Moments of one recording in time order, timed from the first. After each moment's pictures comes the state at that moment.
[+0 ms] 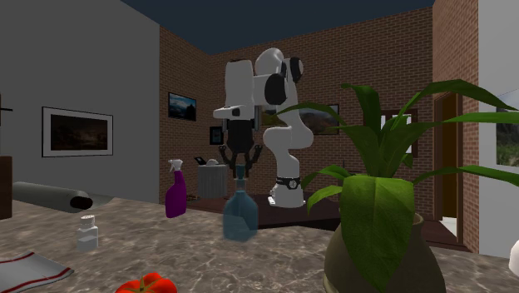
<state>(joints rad) -0.11 -0.15 -0.58 -2.38 -0.12 2.19 -0.57</state>
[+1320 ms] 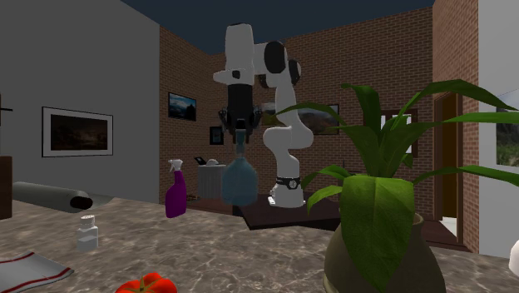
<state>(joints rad) -0.11 -0.28 -0.54 -2.21 -0.17 1.90 -0.53</state>
